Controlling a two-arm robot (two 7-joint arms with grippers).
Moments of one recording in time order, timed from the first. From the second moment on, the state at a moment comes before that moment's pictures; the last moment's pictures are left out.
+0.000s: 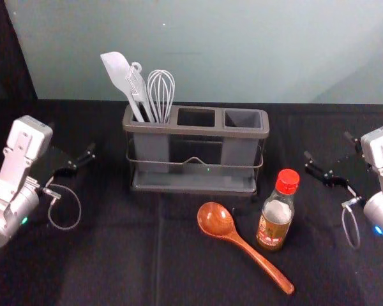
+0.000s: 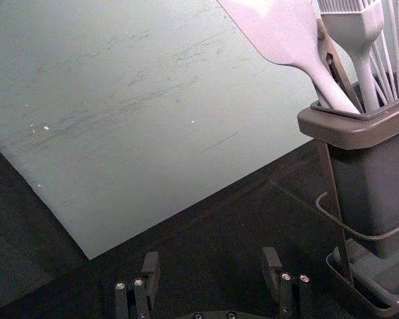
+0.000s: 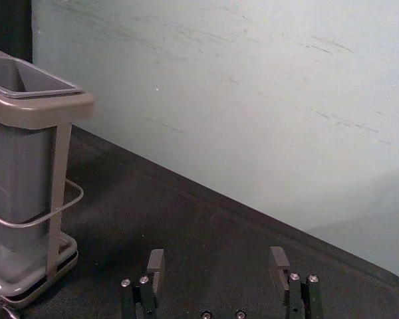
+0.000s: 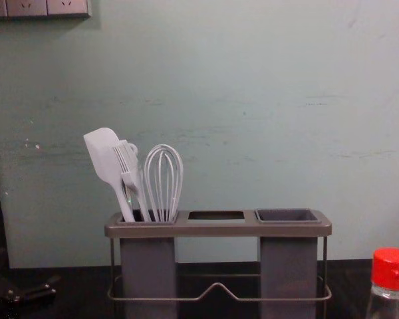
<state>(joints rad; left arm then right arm) -0.20 0.60 0.45 -1.41 -0.25 -0.12 0.03 0.20 0.60 -0.45 -1.41 0.25 -0.12 -0.03</state>
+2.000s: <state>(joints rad) -0.20 0.60 0.45 -1.41 -0.25 -0.12 0.03 -0.08 0.76 -0.28 -1.67 0.37 -0.20 0.04</state>
